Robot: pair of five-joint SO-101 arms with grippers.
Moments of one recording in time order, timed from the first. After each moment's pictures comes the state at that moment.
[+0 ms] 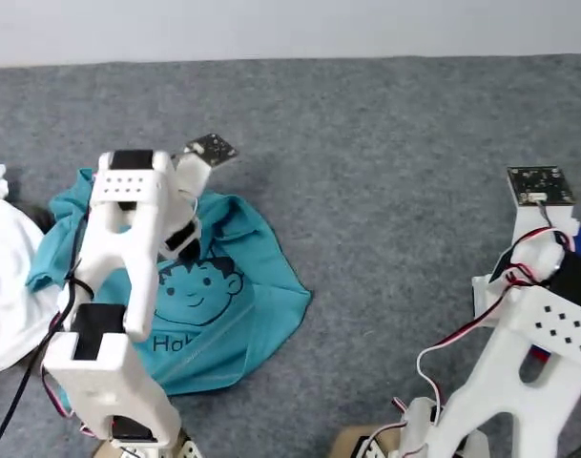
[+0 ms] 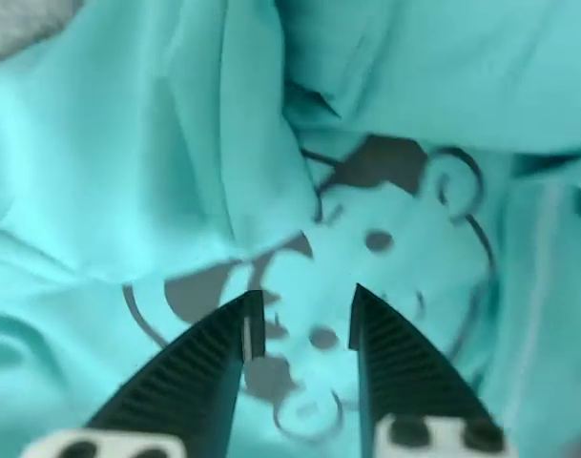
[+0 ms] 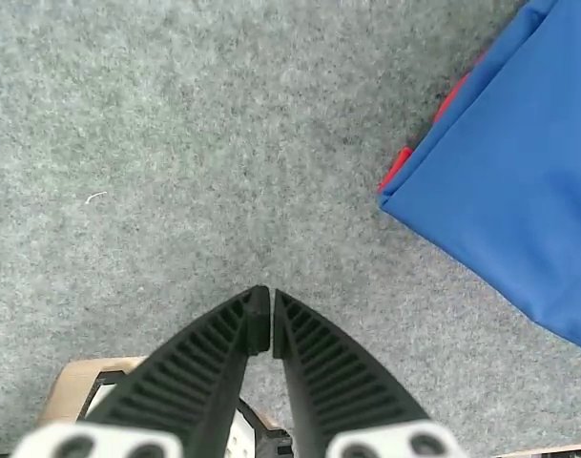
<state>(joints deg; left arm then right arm) -3.6 16.1 5.0 82.5 -33.8 26.5 -35.8 20.0 100.5 27.1</state>
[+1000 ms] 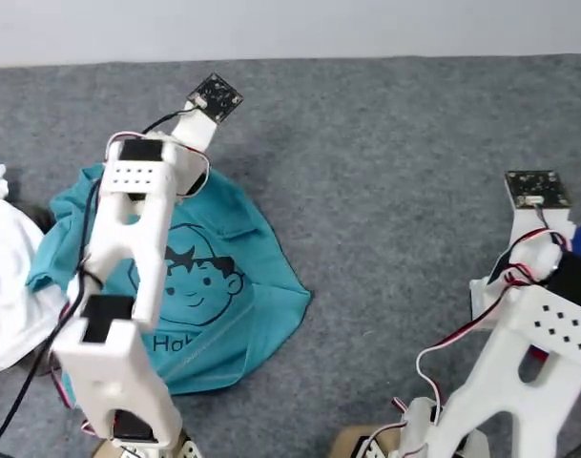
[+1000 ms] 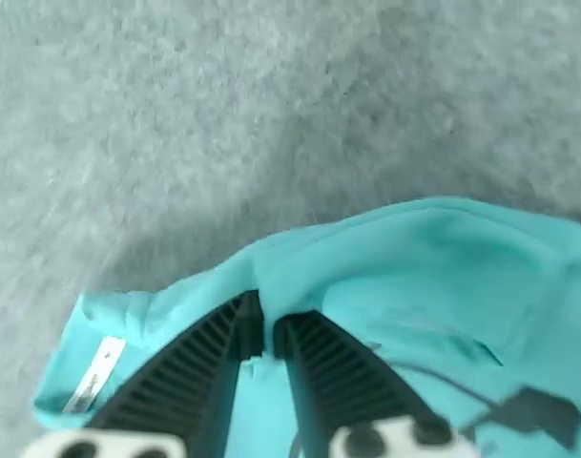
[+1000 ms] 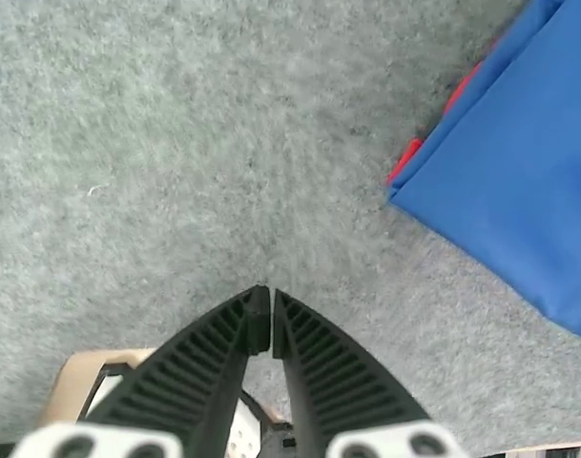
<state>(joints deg) -1.7 22.1 -6.9 61.4 -29.1 26.5 -35.8 22.4 100.5 27.1</state>
